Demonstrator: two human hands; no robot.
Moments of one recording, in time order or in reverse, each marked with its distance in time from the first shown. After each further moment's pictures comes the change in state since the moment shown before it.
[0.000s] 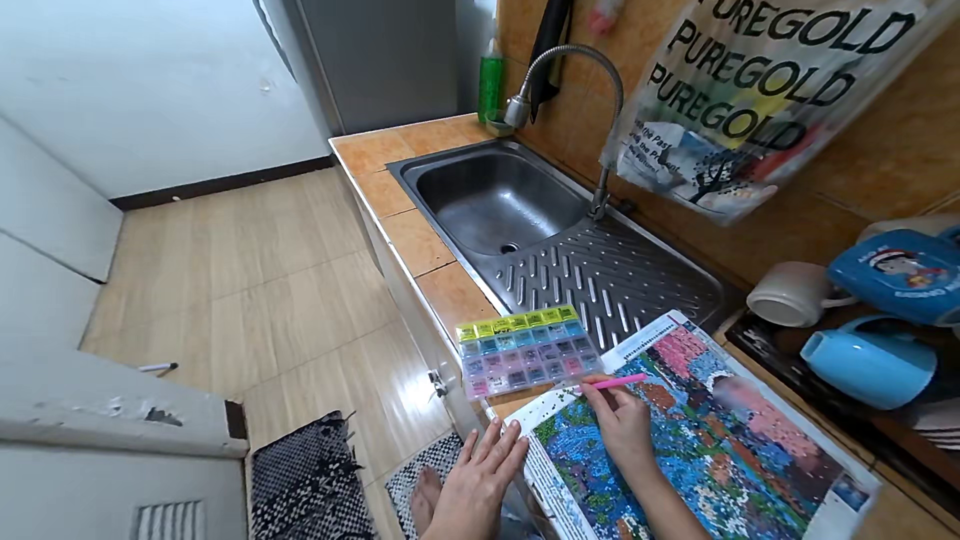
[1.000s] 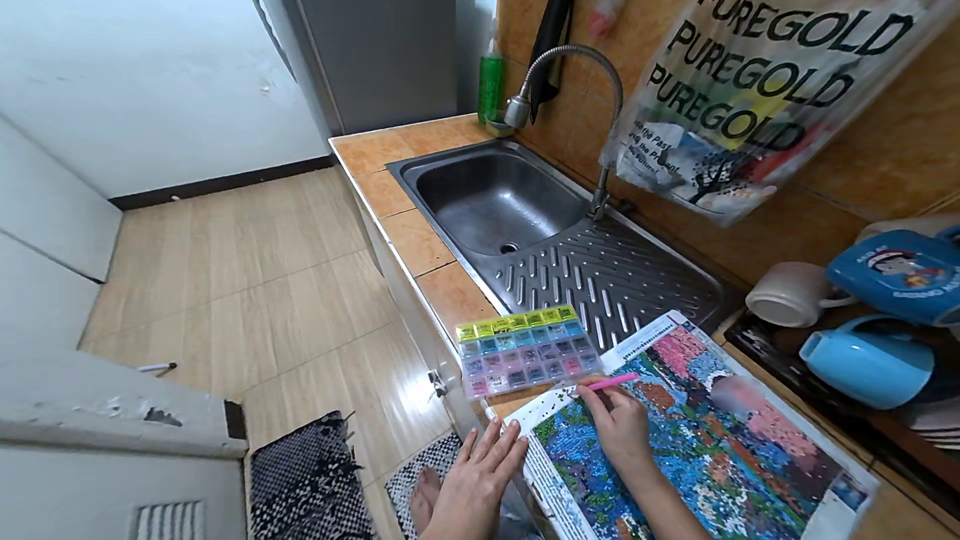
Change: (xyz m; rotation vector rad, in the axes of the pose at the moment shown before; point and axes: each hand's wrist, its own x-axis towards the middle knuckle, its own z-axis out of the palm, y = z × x) left_hand 0.000 -0.002 0.001 -0.009 0.011 0.005; right_hand -0.001 -0.001 0.001 -0.093 -0.008 -0.115
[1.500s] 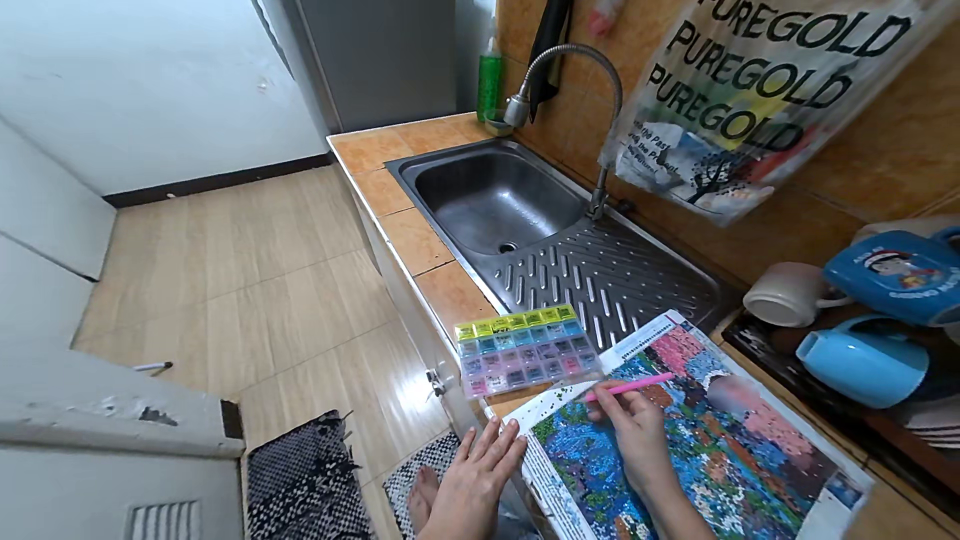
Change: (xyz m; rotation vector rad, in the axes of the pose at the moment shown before) left_hand 0.000 -0.002 0.000 0.004 0.000 0.006; right_hand -0.001 -0.023 -0.019 0.426 0.023 0.444
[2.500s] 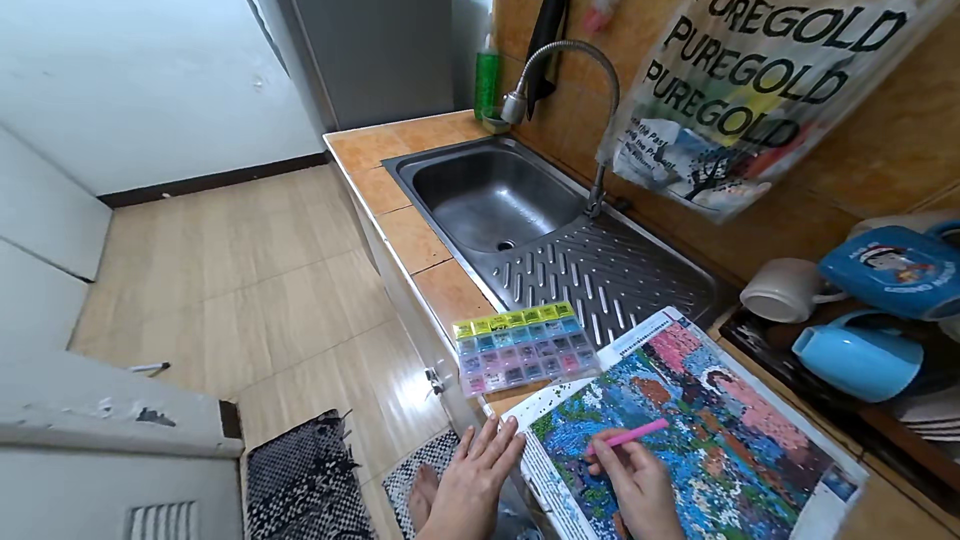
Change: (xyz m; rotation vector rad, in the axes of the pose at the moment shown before) left_hand -0.001 0.001 0.002 -0.002 0.016 -0.008; right_hand -0.058 0.016 -0.016 -0.170 -0.097 -0.125
